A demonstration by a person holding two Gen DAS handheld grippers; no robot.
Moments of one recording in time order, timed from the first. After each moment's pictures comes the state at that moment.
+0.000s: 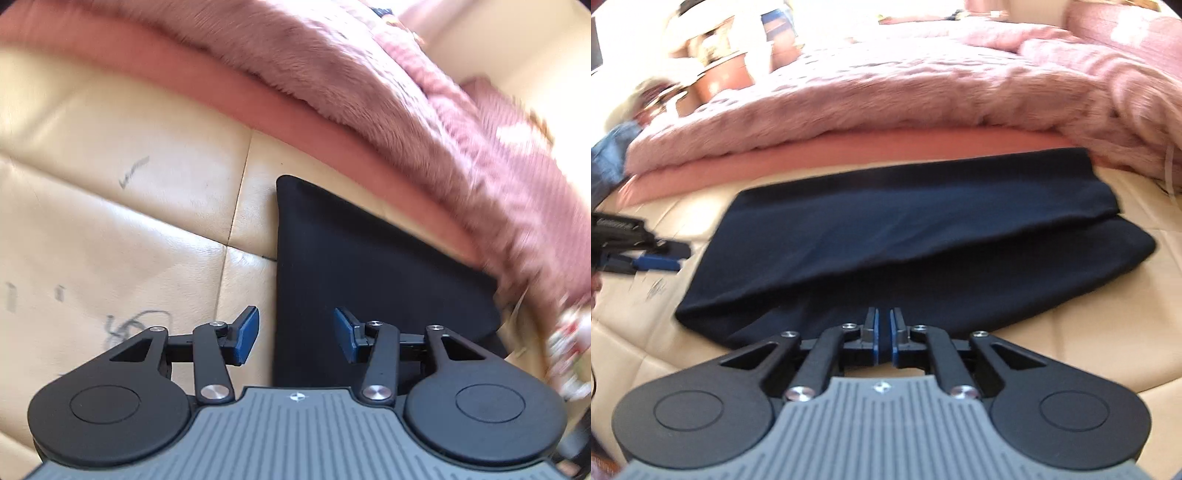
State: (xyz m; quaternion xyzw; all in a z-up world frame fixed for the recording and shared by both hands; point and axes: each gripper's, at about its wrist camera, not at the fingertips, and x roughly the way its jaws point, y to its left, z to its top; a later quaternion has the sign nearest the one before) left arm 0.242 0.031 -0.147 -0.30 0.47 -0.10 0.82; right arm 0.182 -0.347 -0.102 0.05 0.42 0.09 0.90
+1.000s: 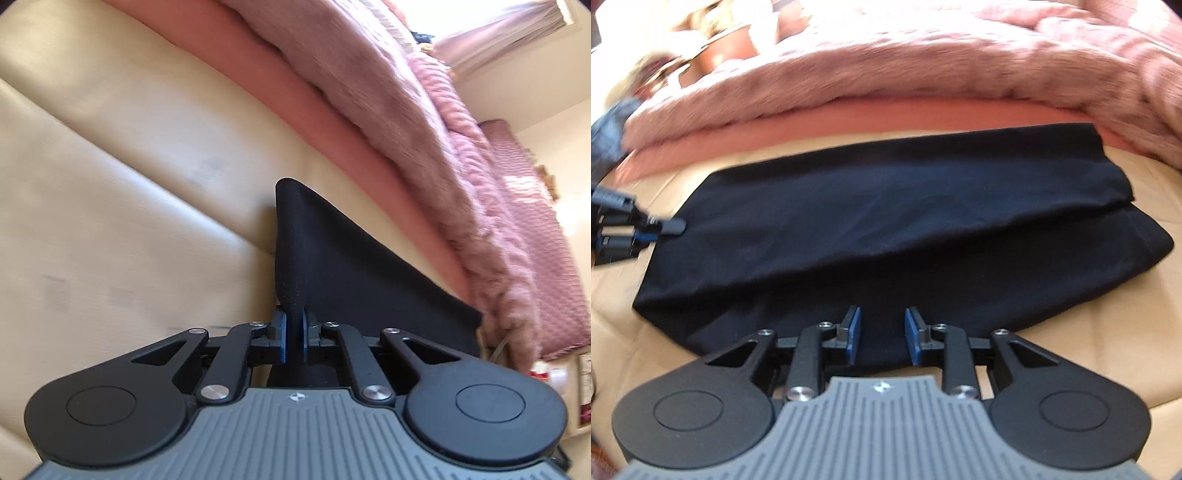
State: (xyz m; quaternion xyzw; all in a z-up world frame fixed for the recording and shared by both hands) left arm 0.237 0.096 -0.156 -0.35 0.48 -0.07 0.80; right arm 0.205 -0.307 -0.125 0.02 0.47 0.13 0.87
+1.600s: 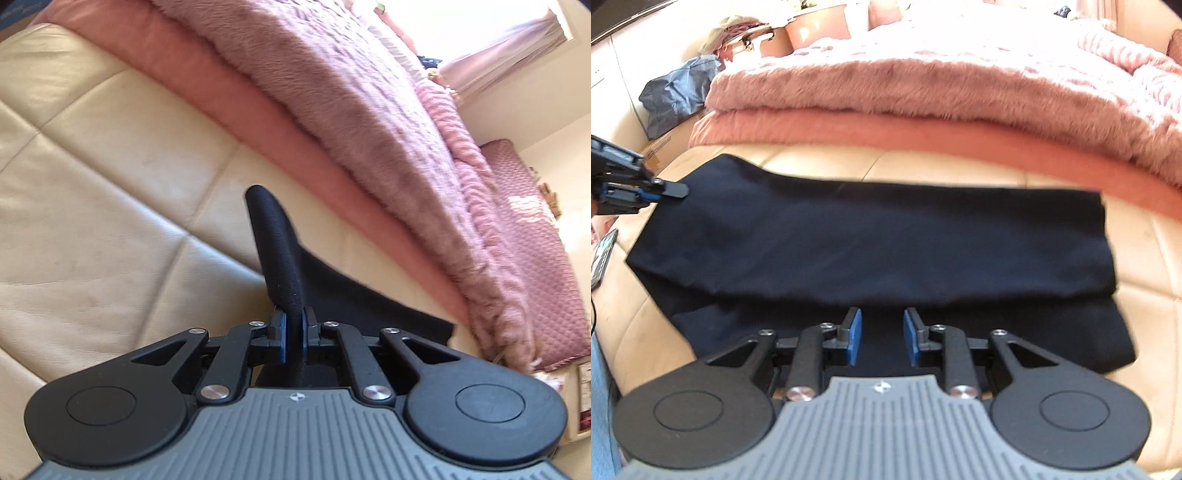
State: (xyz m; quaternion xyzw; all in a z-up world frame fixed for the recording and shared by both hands) left arm 0.220 0.184 -0.090 -0.36 0.46 -0.06 0.81; right arm 0.210 -0.209 -0.092 -0.03 0.45 0.23 0.86
